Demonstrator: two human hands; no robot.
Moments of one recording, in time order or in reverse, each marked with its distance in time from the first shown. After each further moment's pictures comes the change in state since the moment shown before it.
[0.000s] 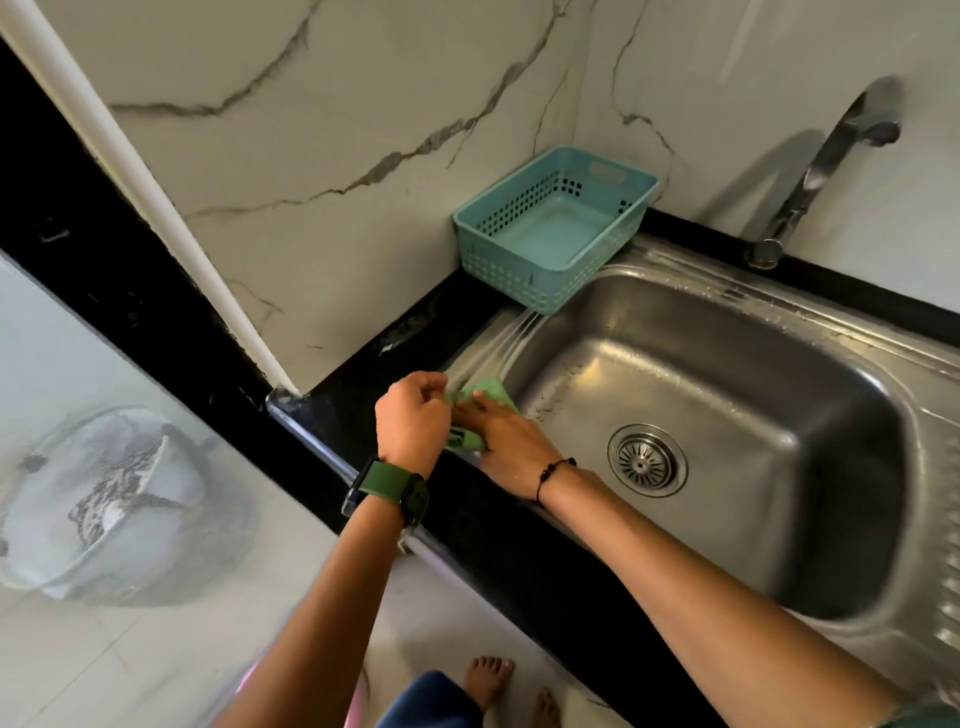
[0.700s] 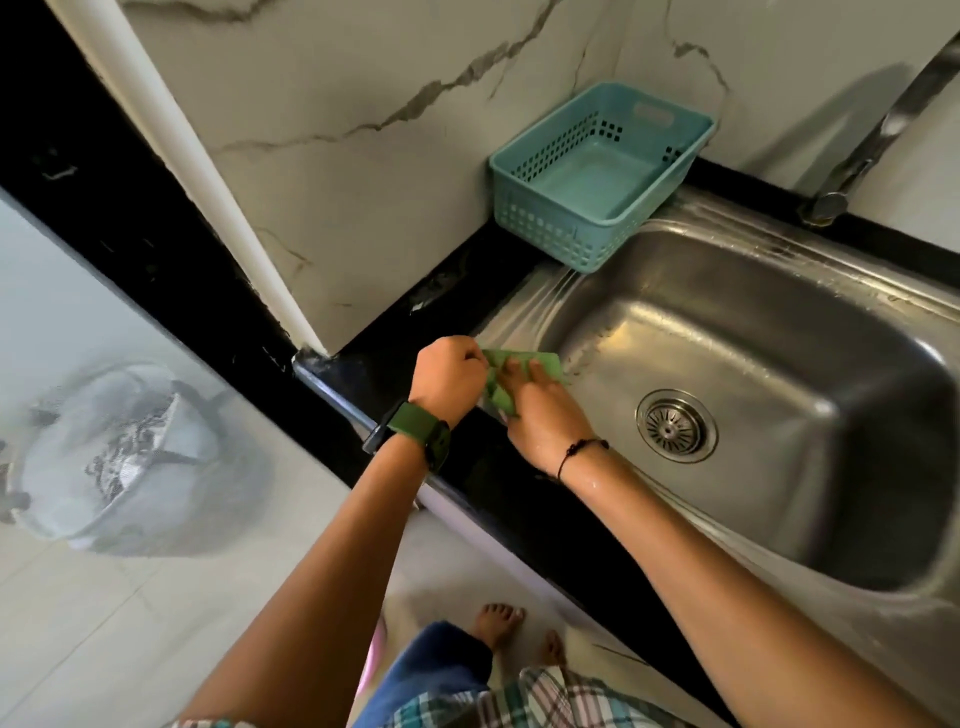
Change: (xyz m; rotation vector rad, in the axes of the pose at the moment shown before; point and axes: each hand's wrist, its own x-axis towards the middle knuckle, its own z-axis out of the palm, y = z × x) left_hand 0.021 -0.002 -0.012 0.231 -0.276 0.105; right_hand 0.006 -0.017 0.017 -0.112 0.068 0.232
